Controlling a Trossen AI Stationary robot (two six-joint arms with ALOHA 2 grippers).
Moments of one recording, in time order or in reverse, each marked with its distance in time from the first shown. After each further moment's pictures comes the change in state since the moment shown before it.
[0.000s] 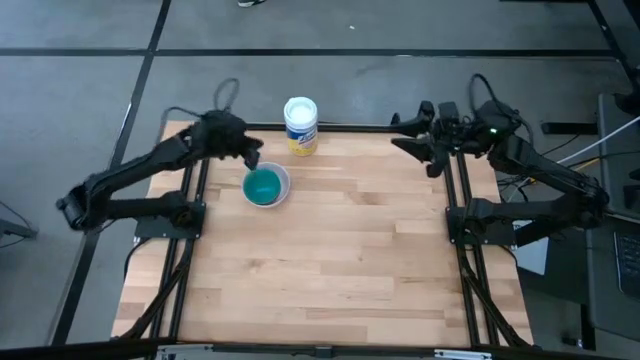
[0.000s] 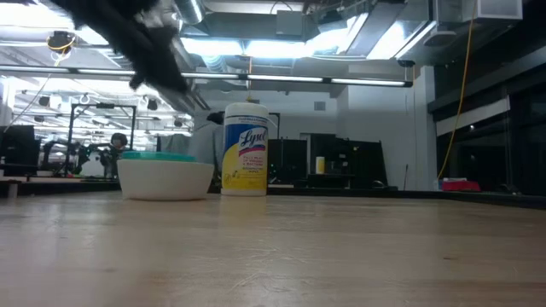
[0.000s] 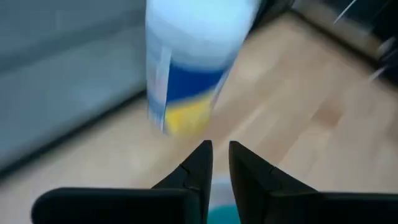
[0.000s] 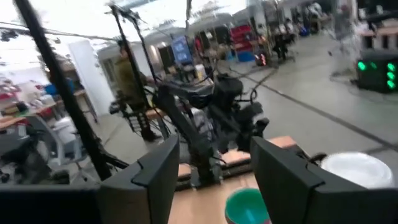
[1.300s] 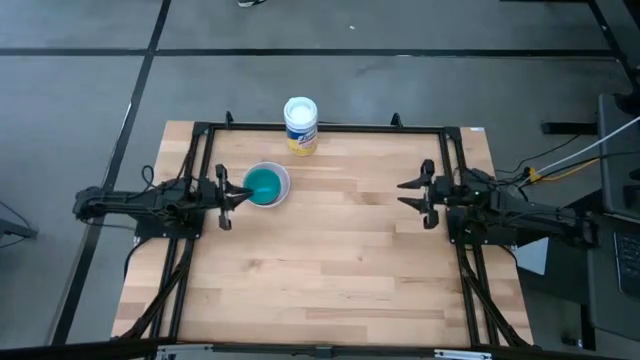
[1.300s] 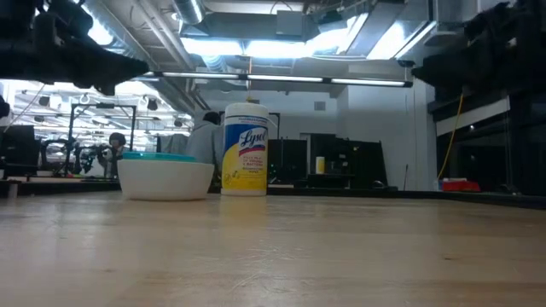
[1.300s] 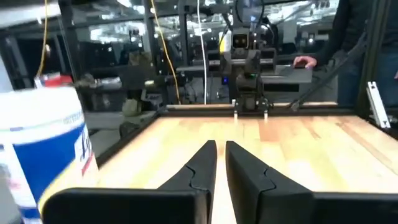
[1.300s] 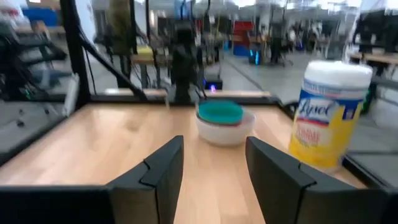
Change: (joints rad) left arm -0.692 -0.887 -0.729 0.532 -0.273 0.315; right arm 0.095 -0.635 -0.973 0.263 0.090 -0.328
